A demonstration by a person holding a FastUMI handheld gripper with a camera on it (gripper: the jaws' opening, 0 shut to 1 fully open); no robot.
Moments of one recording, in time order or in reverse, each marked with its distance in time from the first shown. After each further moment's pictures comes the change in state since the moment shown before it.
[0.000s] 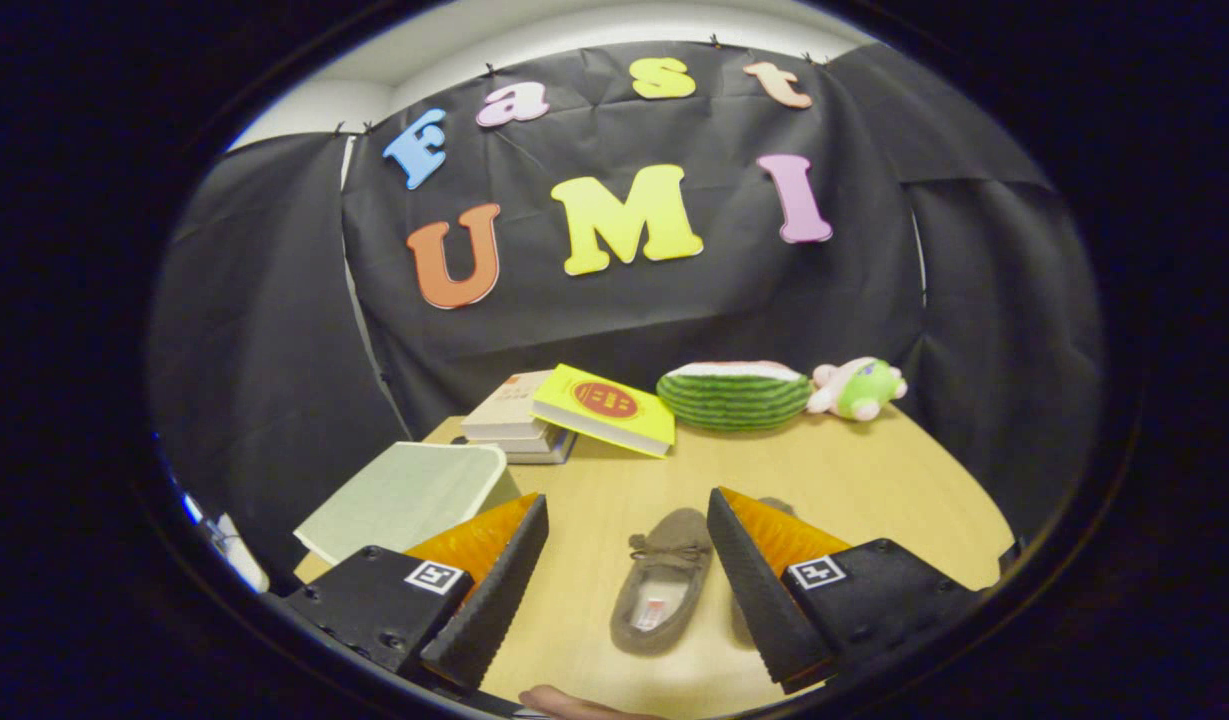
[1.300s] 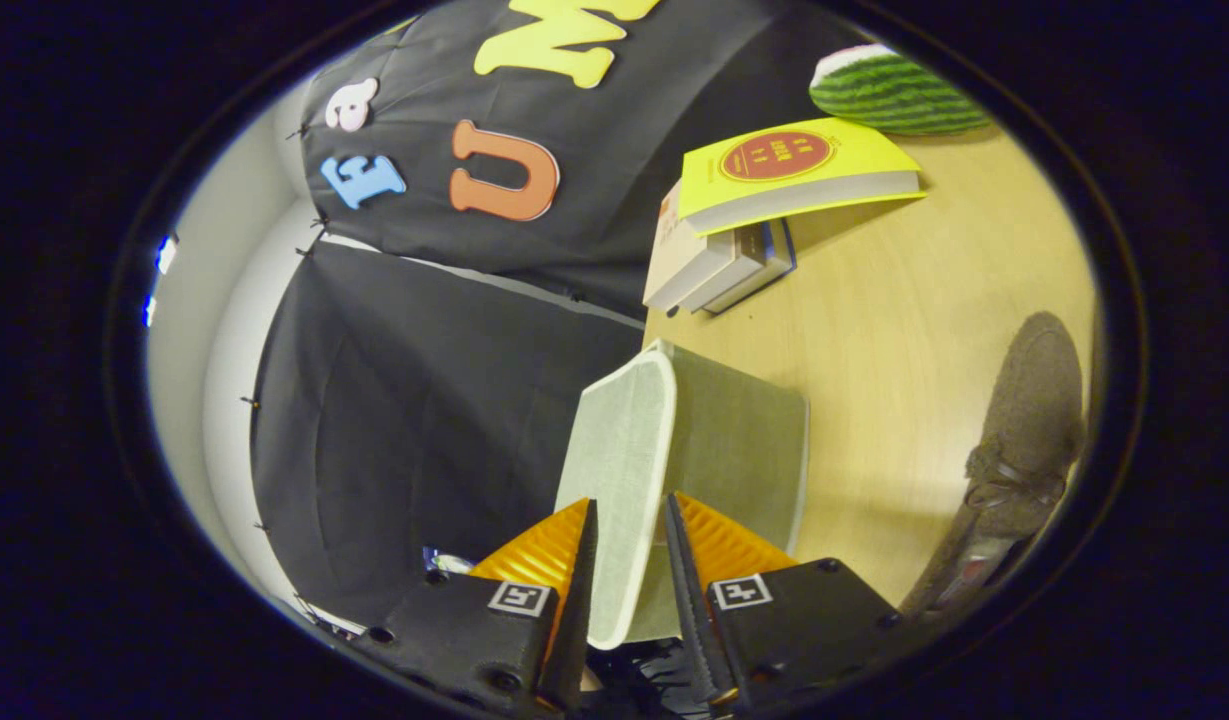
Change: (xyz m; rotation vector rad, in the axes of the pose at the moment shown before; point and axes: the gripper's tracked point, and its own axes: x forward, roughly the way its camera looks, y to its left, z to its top) arm 0.100 0.113 -0.055 0.571 0.598 0.691
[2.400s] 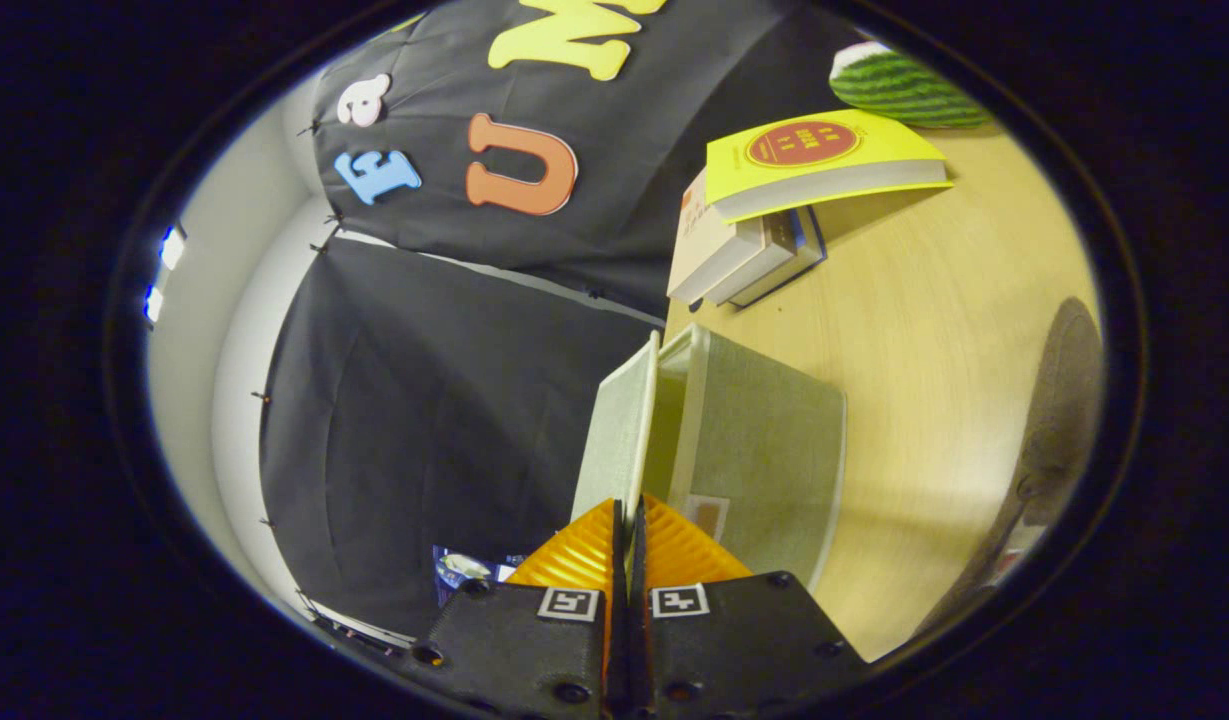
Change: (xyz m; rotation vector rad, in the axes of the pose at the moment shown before) arm 0.016 0.036 -0.011 -0.030 -0.009 0.069
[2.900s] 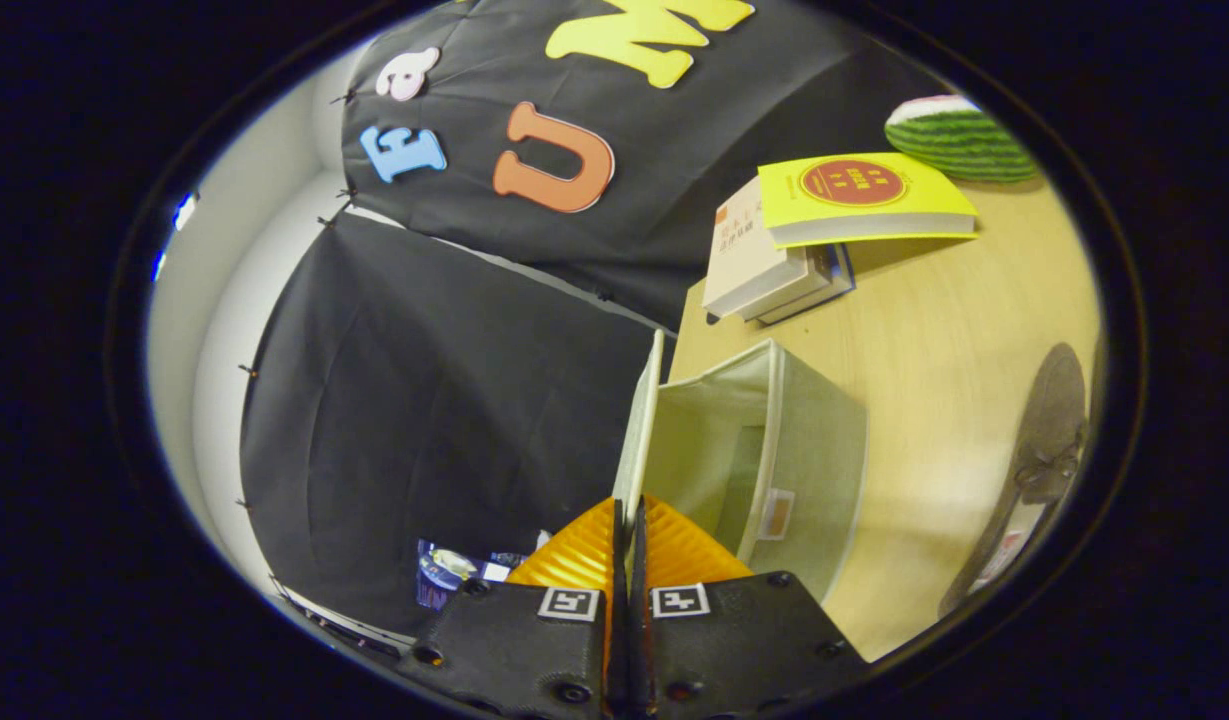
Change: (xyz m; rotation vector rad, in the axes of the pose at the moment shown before) arm -0.001 0.062 -0.001 -0.110 -0.019 -0.095
